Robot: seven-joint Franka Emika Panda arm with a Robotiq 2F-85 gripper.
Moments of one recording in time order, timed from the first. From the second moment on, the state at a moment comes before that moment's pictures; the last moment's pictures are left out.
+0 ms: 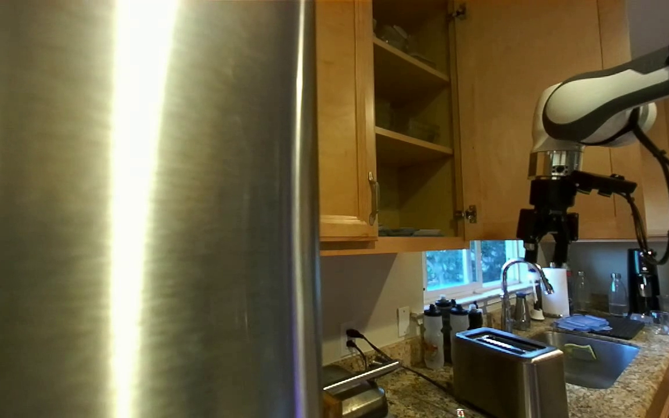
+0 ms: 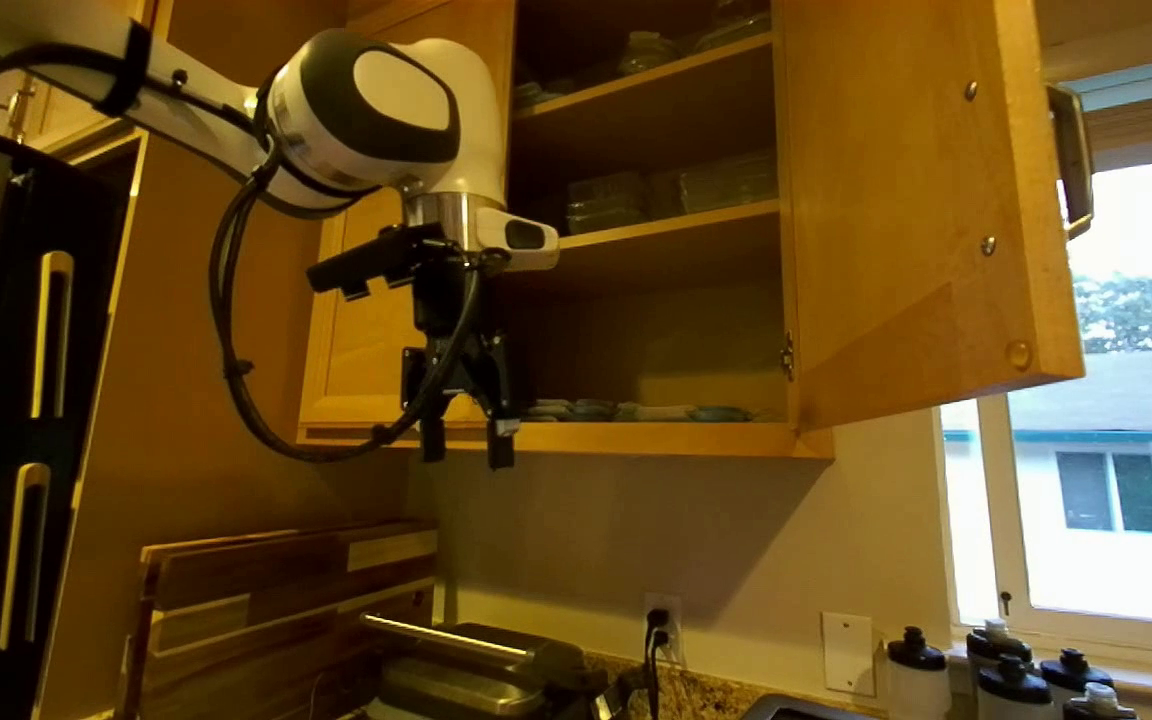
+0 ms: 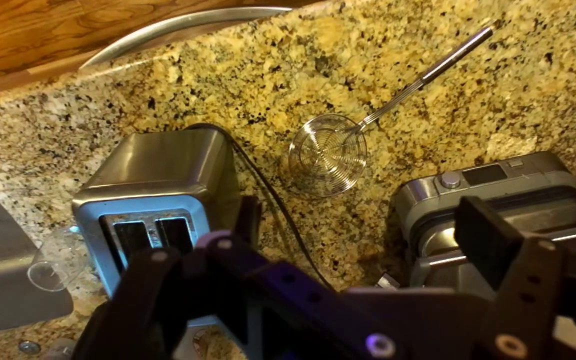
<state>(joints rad) -0.12 -0.68 -0.21 -2.27 -0.10 1.77 -0.03</state>
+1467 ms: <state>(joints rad) -0.26 -0.56 -0.37 -2.19 -0.16 1.87 -0.17</state>
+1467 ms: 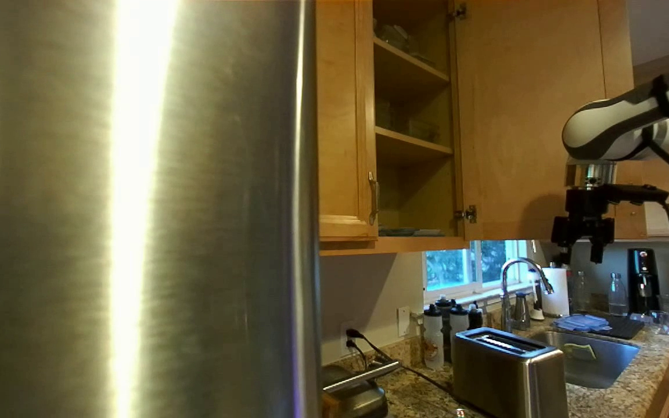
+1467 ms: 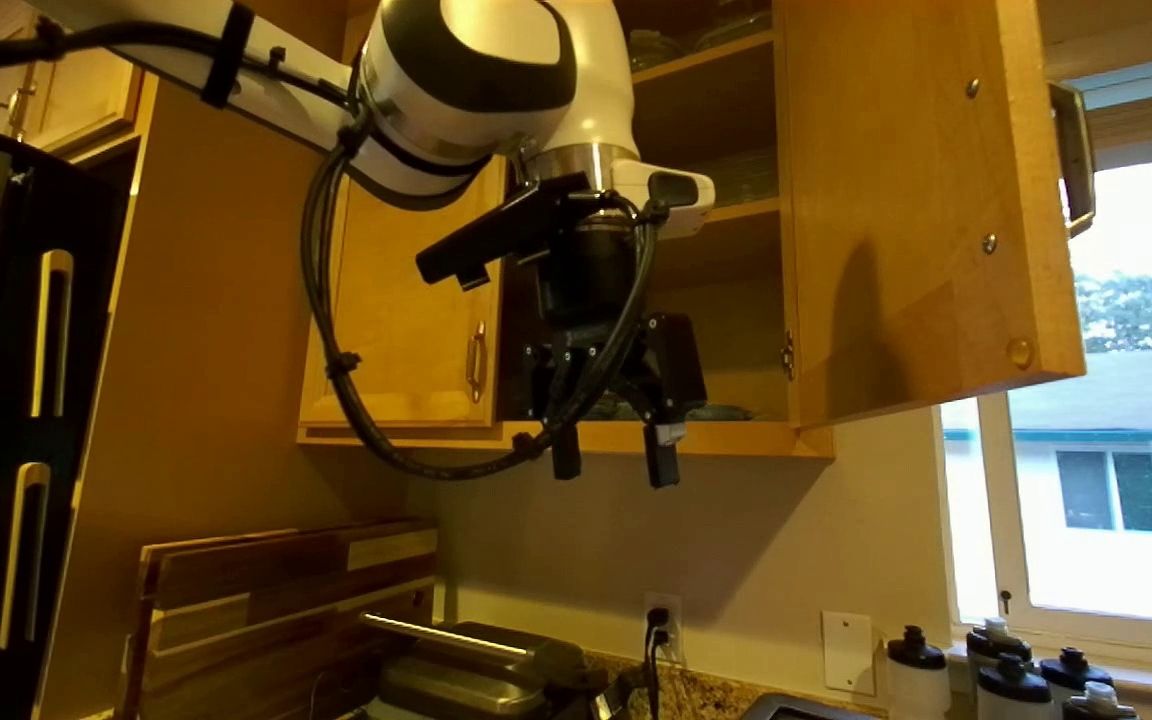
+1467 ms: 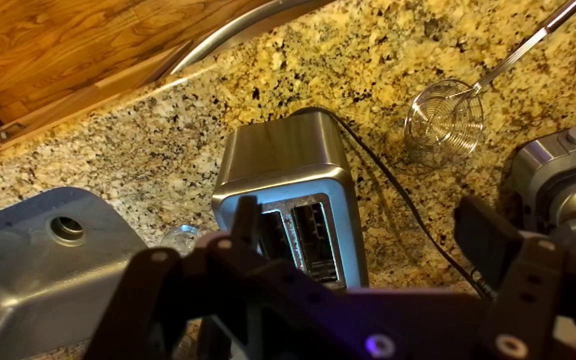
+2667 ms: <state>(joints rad) -0.40 -0.60 -0.54 -2.19 -0.25 2.13 -0.45</state>
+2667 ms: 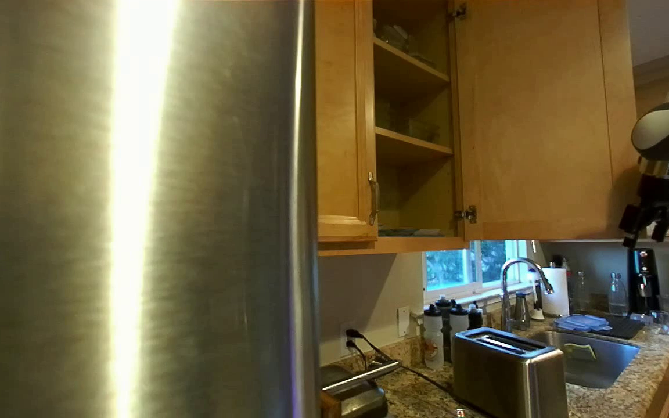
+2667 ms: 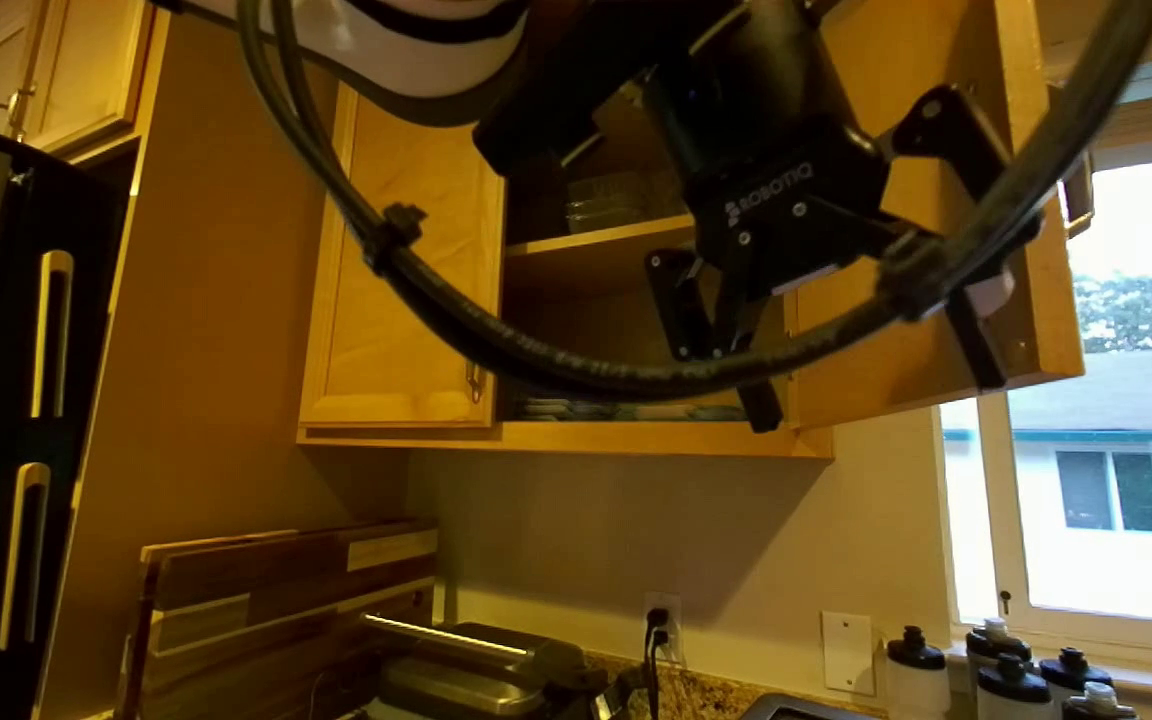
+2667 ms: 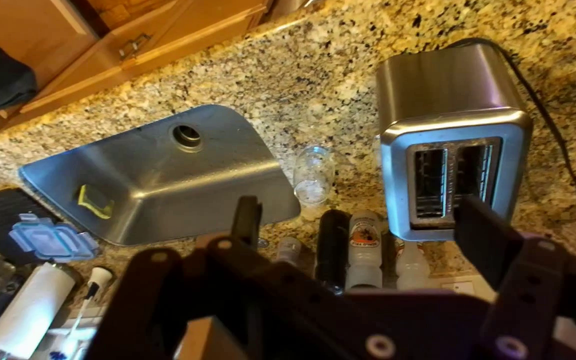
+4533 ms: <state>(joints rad) -0.41 -0.77 -0.47 -2.31 -0.35 2.16 -0.71</state>
